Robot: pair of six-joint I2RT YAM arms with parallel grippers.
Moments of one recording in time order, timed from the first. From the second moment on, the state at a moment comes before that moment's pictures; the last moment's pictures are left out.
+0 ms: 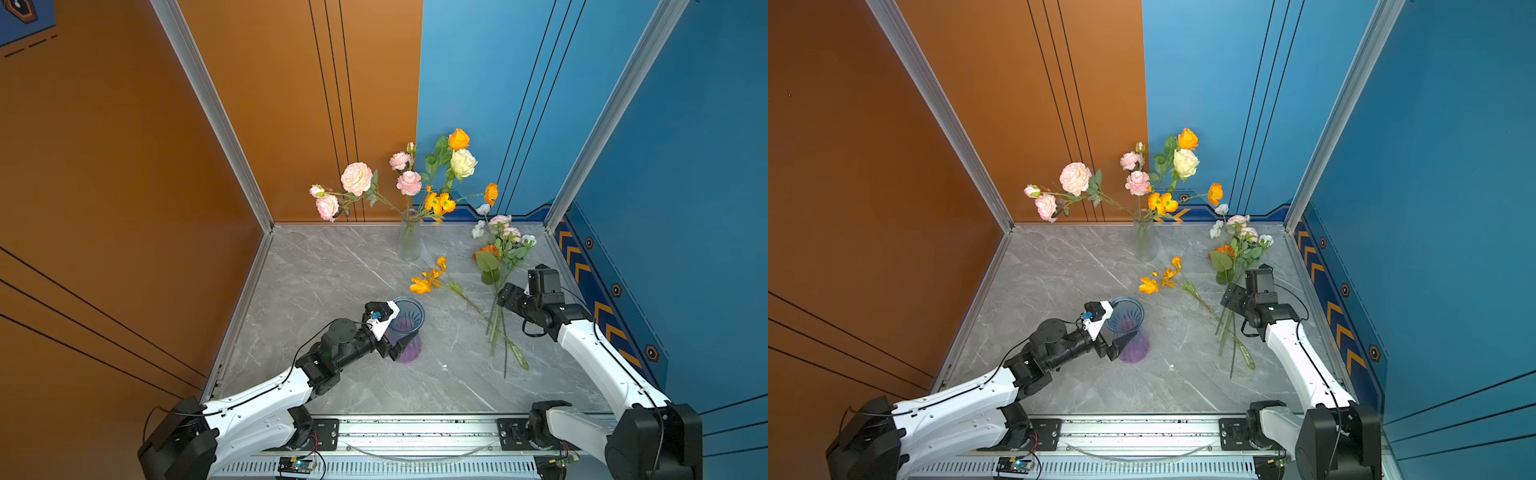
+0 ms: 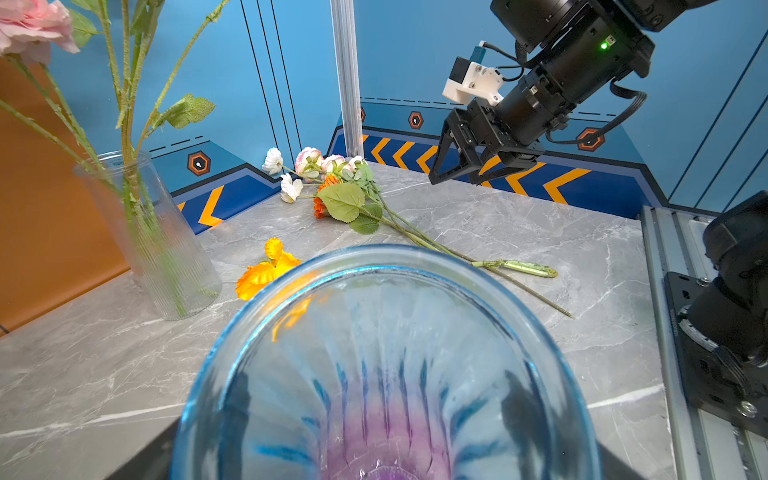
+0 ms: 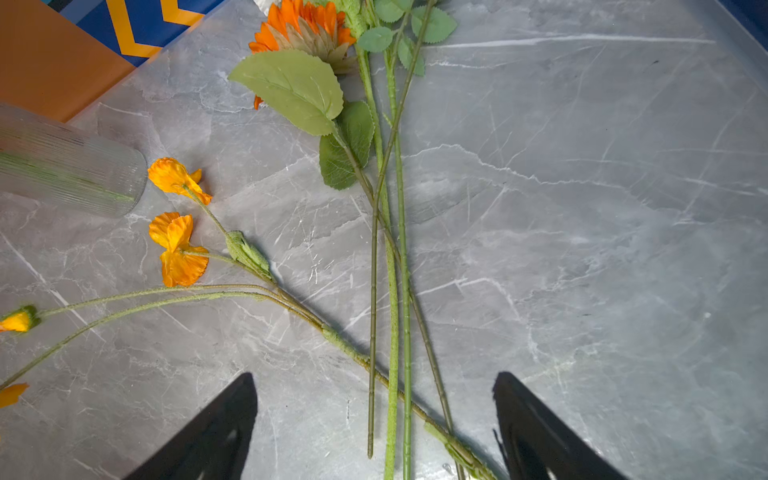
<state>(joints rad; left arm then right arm) -0.79 0.97 0.36 0.48 0.14 0.06 0.08 1.14 0.78 -0.50 0.04 0.53</state>
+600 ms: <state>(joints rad) -0.78 0.79 0.23 0.35 0.18 -0.07 0.07 1.14 0.78 -0.50 0.01 0.52</state>
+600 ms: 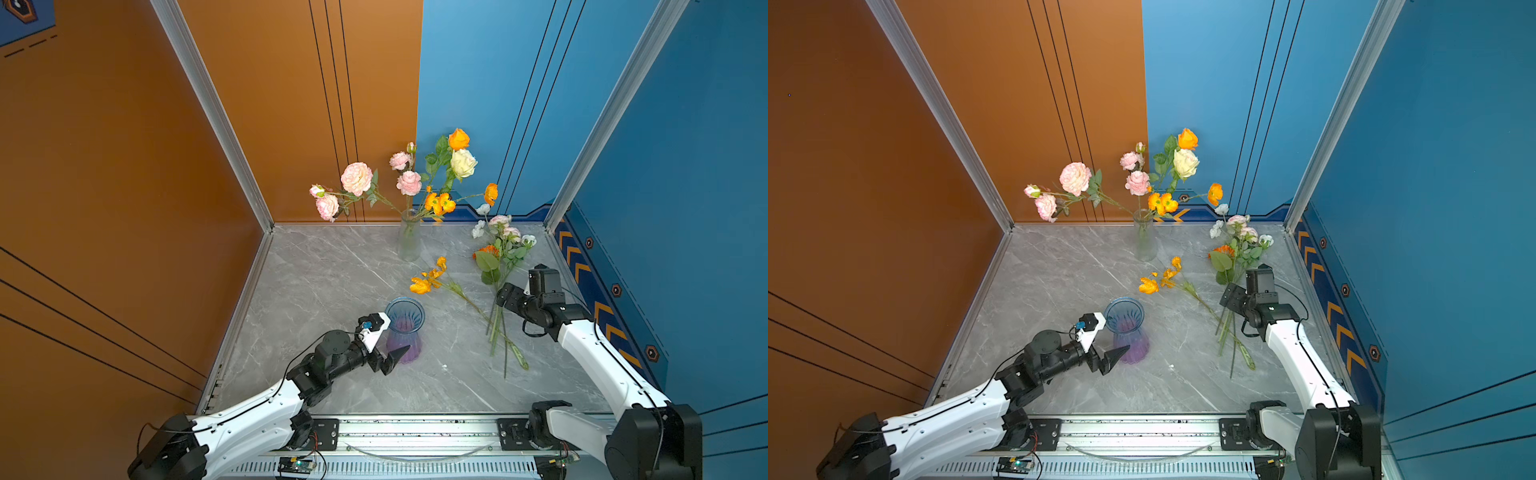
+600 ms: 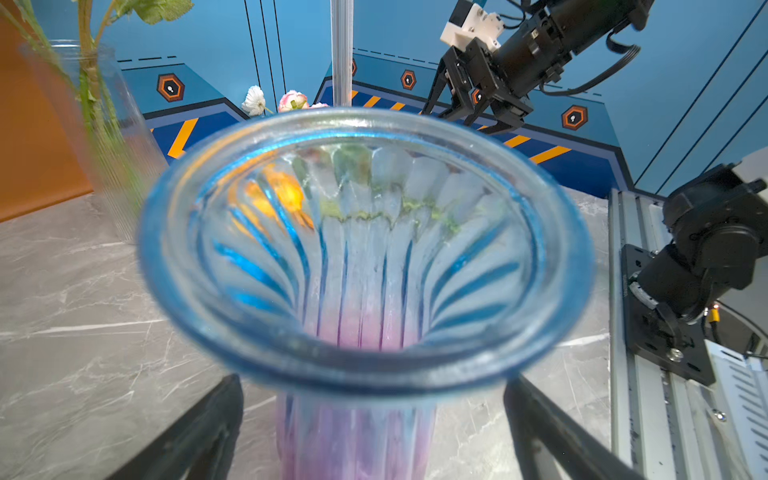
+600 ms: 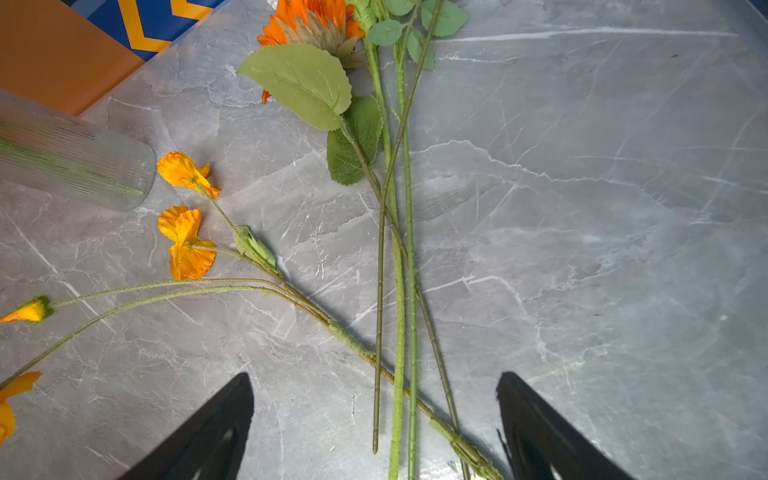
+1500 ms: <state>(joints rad) -0.94 1.24 1.34 -0.51 0.32 0.35 -0.07 1.57 0.95 -0.34 -0.07 0.52</state>
